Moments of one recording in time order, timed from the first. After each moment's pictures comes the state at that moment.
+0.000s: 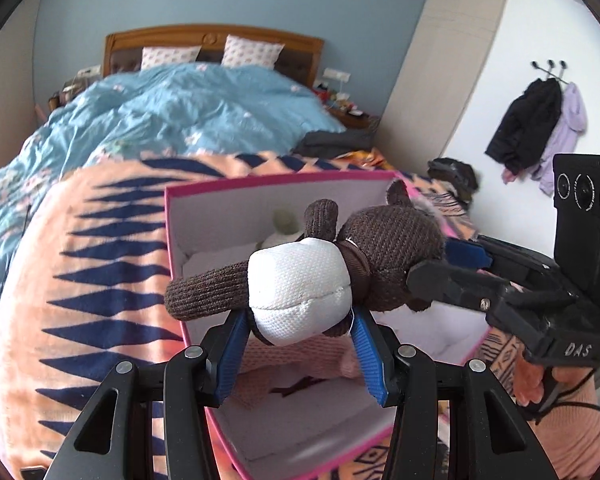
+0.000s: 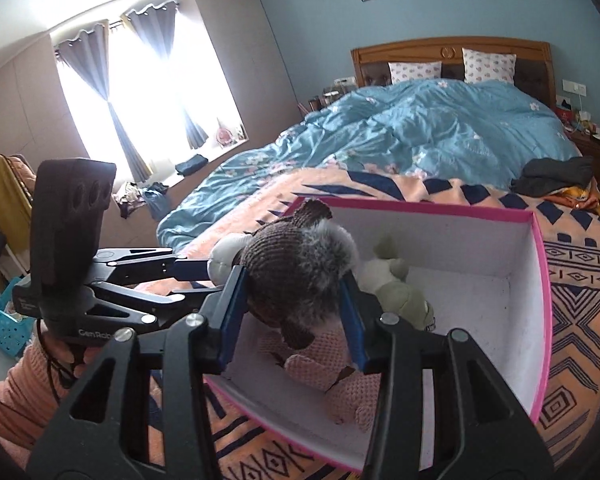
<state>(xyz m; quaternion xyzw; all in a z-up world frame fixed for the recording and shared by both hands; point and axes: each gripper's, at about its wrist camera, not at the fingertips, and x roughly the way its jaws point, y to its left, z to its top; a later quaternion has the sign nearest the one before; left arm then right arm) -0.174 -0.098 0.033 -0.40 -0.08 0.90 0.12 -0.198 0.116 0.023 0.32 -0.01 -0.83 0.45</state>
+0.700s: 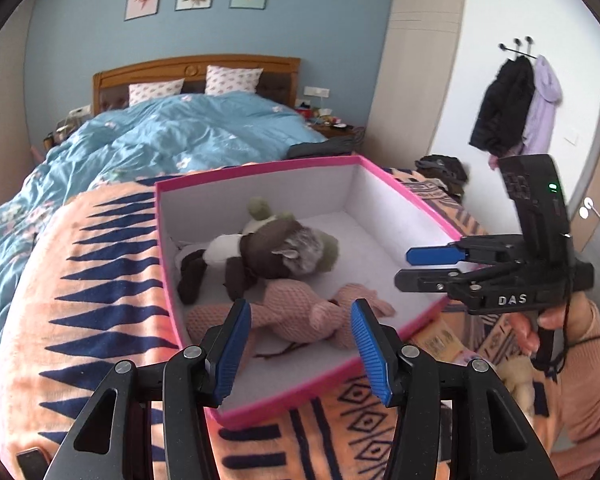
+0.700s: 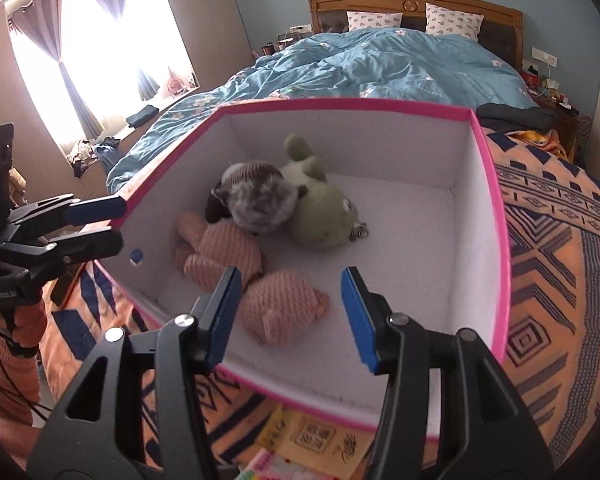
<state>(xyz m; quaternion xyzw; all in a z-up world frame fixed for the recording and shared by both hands) -0.100 -0.068 0.032 -0.35 -0.02 0.93 0.14 -0.186 0.171 -0.024 0.40 0.05 -0.83 0.38</state>
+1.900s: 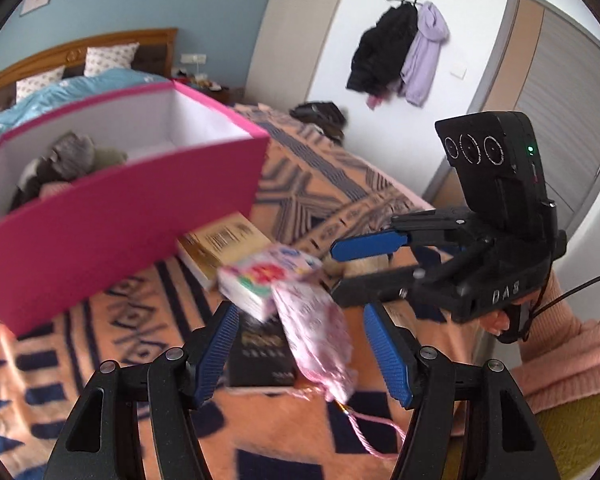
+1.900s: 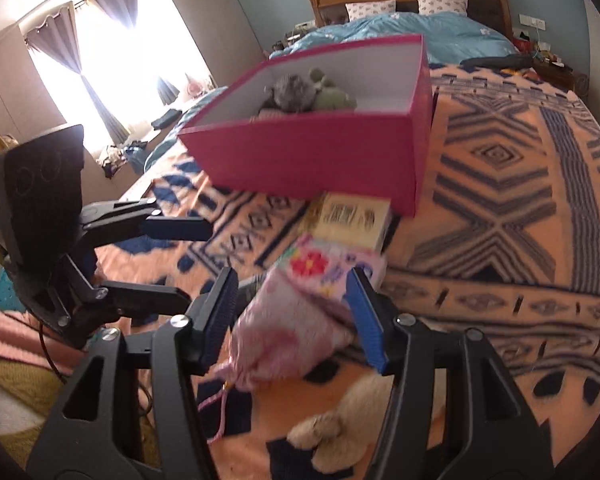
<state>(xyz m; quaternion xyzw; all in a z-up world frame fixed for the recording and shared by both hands) -0.009 0.055 -0.026 -0.39 0.00 0.85 0.35 -0.038 0.262 -0.051 0.42 0.00 -0.81 0.40</state>
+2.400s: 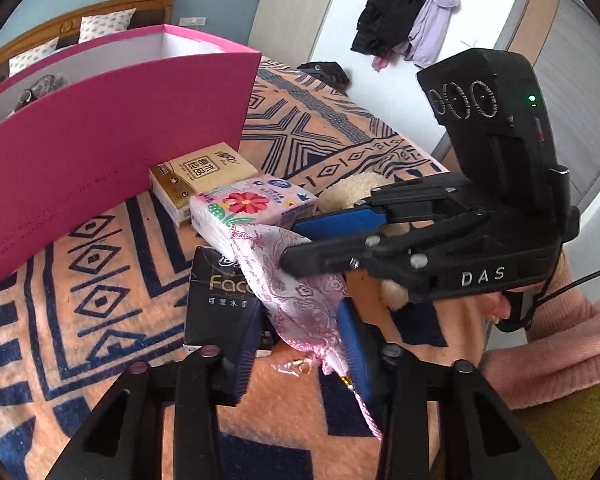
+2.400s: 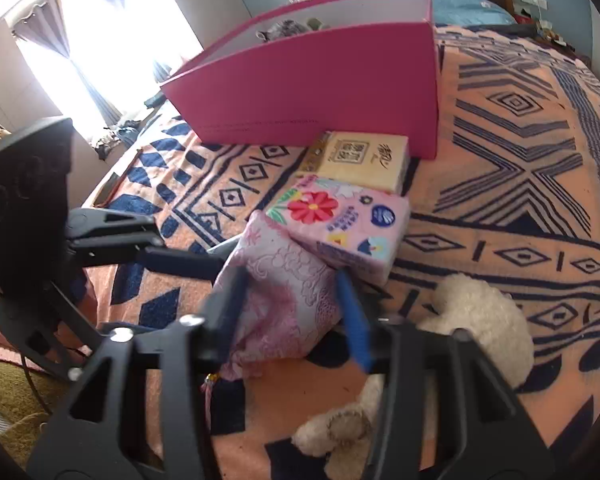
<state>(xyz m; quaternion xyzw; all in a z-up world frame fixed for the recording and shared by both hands) -0.002 0.075 -0.062 -0.45 0.01 0.83 0.34 -0.038 0.249 -0.089 0.45 0.01 -0.80 0.40</state>
